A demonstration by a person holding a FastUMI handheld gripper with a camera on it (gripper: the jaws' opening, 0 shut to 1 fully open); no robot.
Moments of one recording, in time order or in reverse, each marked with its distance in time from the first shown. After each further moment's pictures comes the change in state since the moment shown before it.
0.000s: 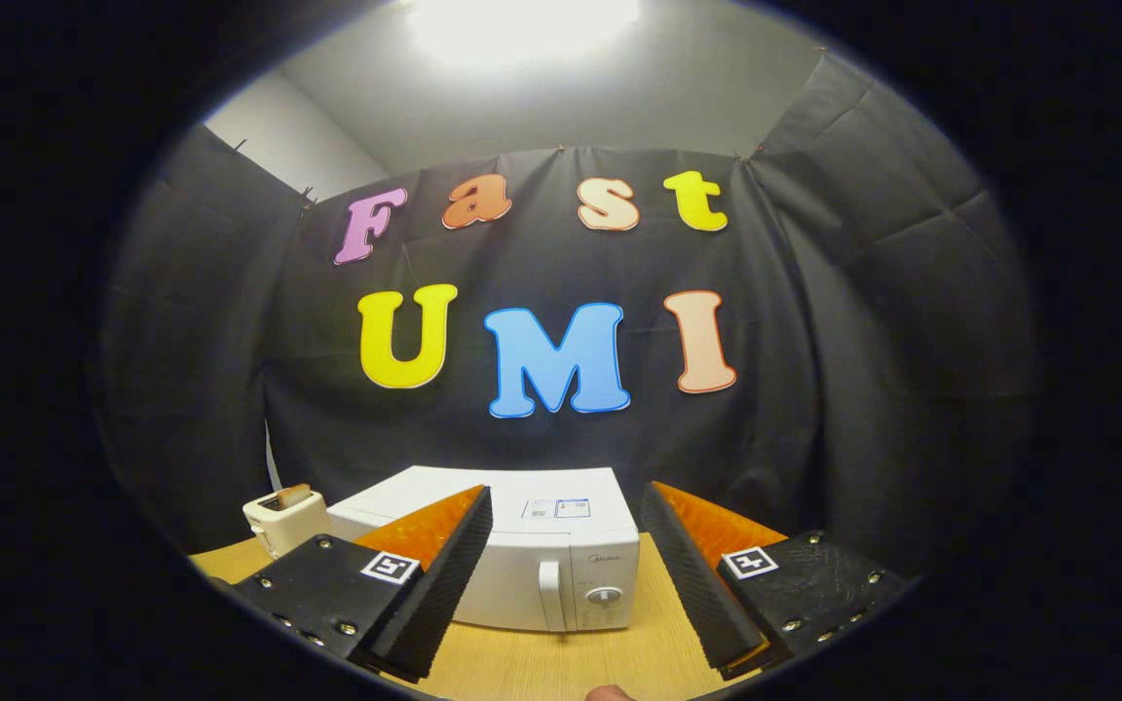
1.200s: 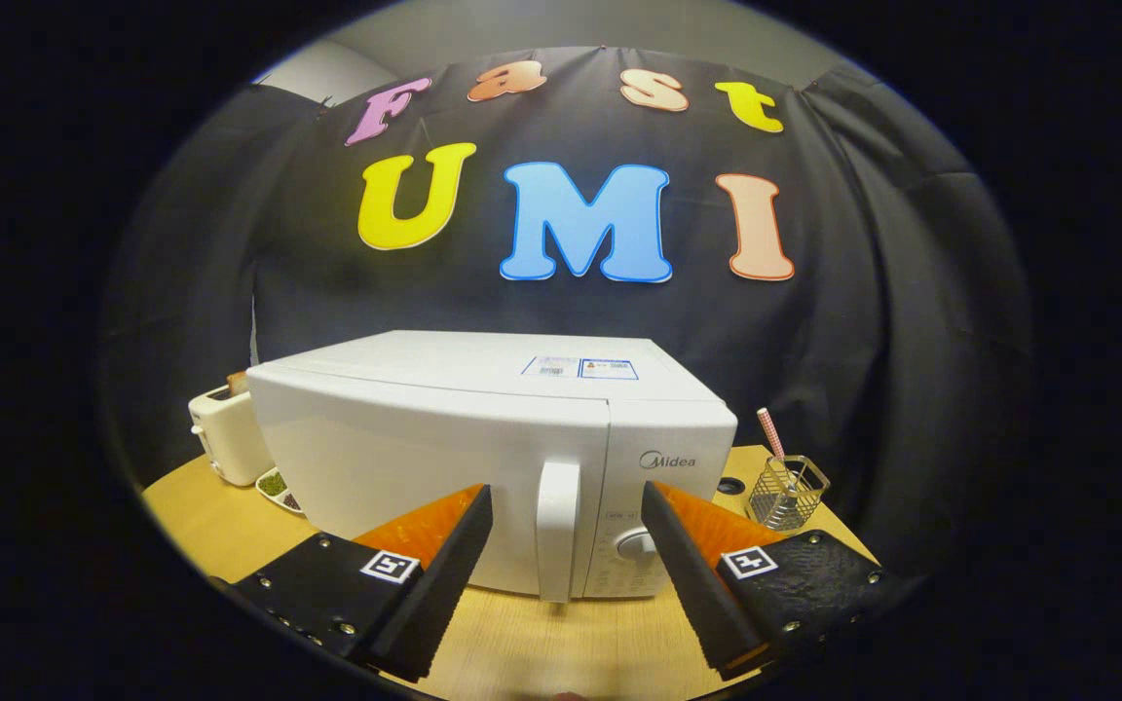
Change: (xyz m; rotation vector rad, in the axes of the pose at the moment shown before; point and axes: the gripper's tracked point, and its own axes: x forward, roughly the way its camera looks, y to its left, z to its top) arm 0.103 0.011 -0.177 -0.093 0.287 0.036
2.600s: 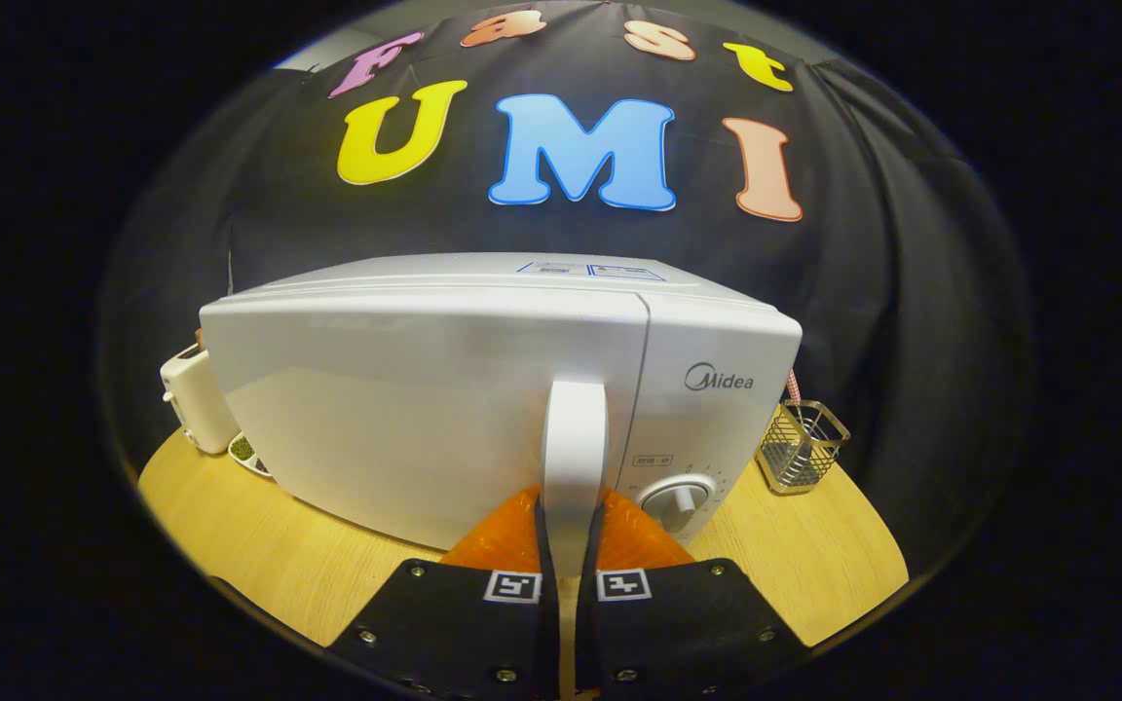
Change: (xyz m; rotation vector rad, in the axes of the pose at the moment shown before) arm 0.026 0.009 -0.045 -0.014 0.182 -0.031
